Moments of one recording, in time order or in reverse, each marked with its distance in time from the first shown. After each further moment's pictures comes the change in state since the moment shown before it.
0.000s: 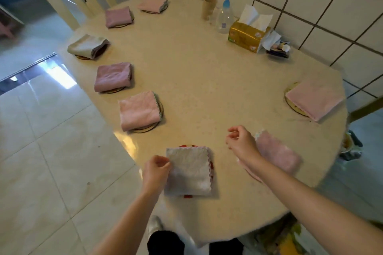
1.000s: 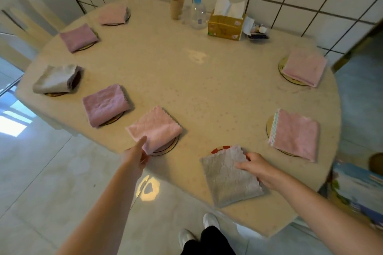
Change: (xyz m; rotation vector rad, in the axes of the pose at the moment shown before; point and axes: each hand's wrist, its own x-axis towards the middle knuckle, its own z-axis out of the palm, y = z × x) left_hand 0.196 0.064 -0.119 -0.264 -0.225 -0.260; right_hand -0.070 -0.014 0.099 0.363 -0.147 0.461
